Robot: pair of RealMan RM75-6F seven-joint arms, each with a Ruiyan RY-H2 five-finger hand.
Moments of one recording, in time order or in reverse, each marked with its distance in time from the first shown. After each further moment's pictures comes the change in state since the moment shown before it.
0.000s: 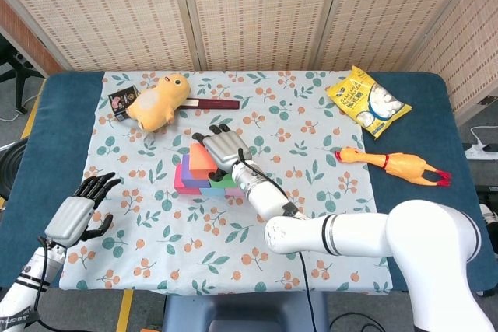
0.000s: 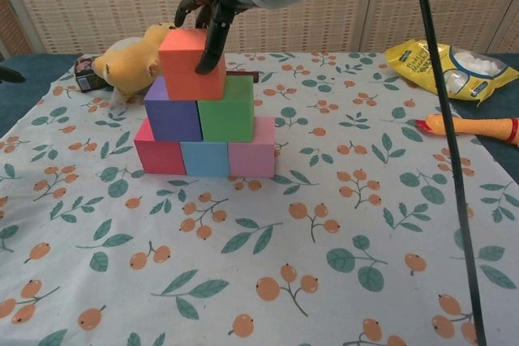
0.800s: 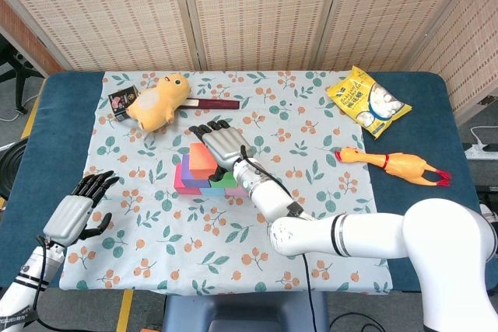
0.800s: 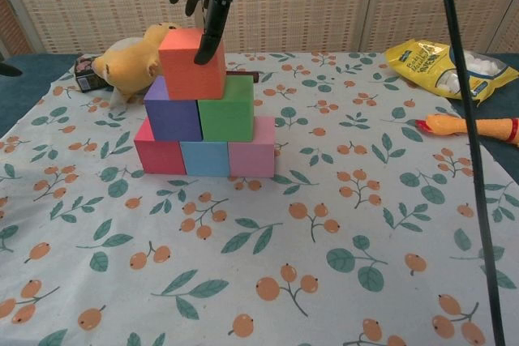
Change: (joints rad) left arm 0.001 0.008 -0.004 -0.005 -0.005 0.006 0.006; right arm -0.032 0.052 0.044 -0.062 -0.038 0.023 0.026
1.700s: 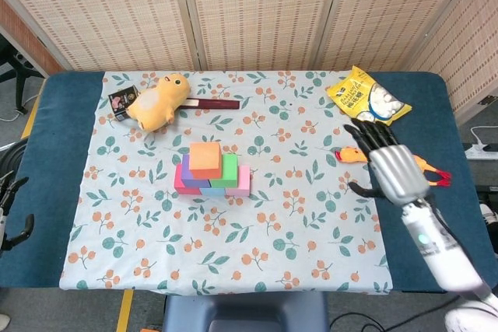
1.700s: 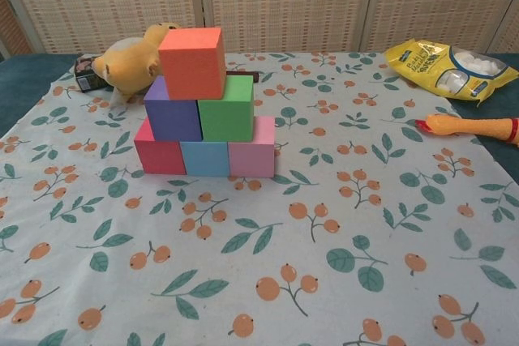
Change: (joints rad) left arm 0.226 0.052 -0.025 0.106 -0.123 0.271 -0.065; right arm -0.959 0.501 -0.278 -0.399 -1.152 0.594 0.410
